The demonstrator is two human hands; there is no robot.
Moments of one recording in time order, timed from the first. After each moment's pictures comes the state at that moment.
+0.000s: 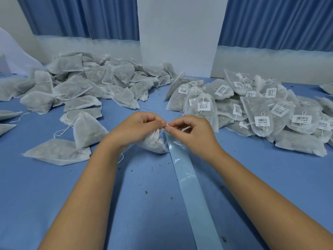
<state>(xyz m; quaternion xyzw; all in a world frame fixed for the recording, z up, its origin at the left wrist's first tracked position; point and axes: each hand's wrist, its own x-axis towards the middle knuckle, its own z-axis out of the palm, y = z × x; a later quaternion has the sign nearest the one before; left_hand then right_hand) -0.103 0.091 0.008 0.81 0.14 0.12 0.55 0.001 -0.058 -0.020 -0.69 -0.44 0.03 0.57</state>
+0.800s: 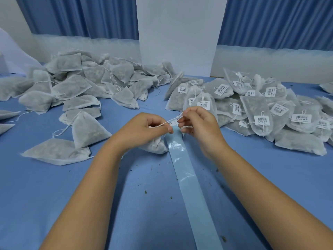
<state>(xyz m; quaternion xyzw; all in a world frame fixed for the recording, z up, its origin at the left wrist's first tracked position) -0.099 0.088 0.003 0.87 0.09 0.13 0.47 0.008 -0.057 -0.005 -0.61 -0.25 0.18 0.73</state>
